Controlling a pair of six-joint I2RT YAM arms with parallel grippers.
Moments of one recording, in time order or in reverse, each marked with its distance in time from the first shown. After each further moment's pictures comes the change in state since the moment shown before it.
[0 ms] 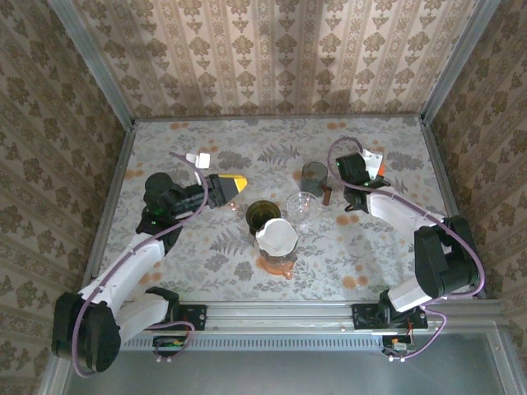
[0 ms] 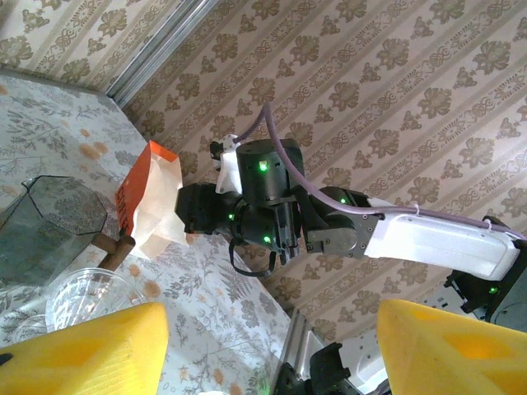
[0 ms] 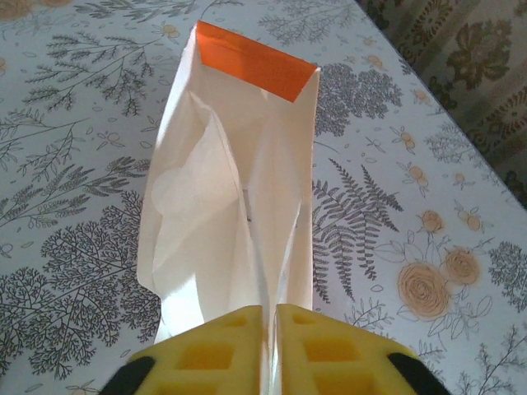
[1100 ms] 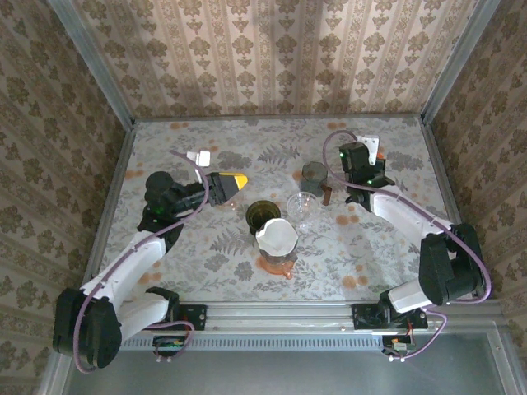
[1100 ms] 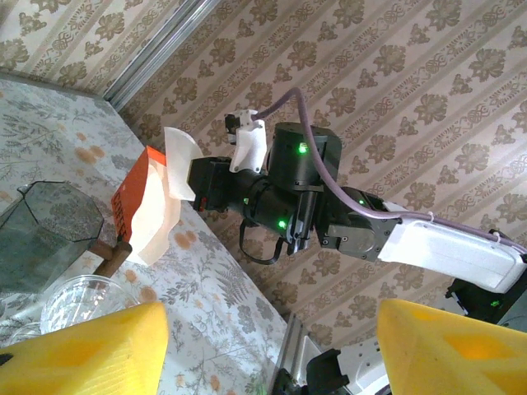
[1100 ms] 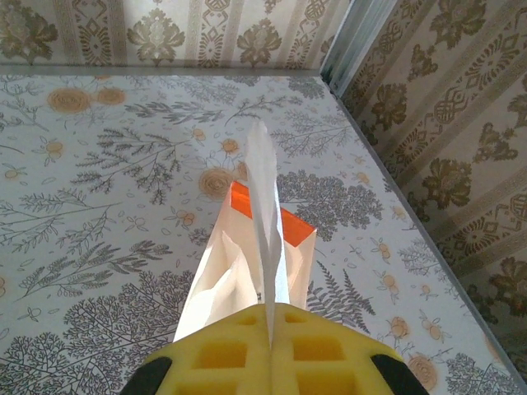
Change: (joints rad) left arm 0.000 0.027 0.007 0.042 0.000 -0.026; right arm 0.006 -0.050 0.032 0.161 0.052 -0.297
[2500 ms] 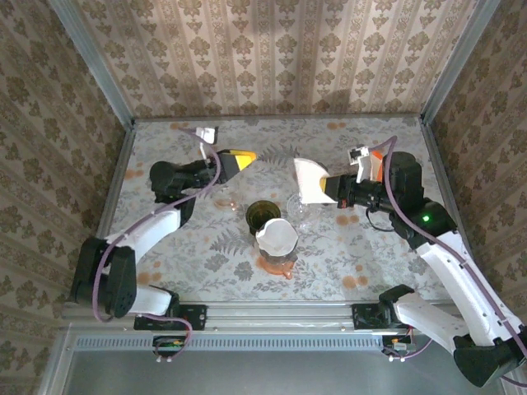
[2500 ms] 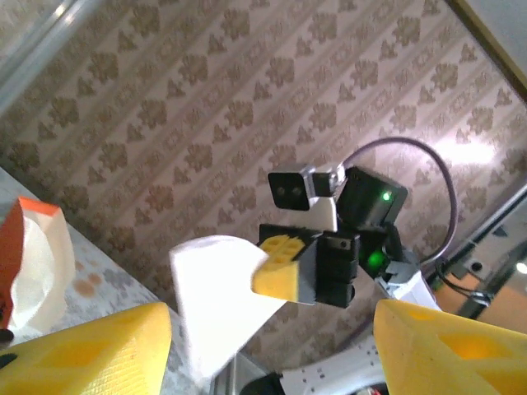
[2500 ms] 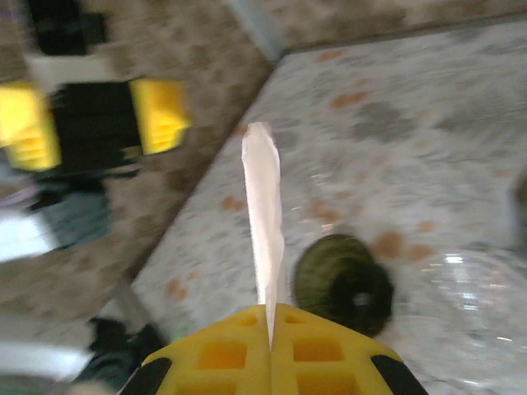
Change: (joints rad) left arm -0.002 0.301 0.147 0.599 0.137 -0.367; right arm 0.058 -0.541 0.083 -0.353 -1.201 0.235
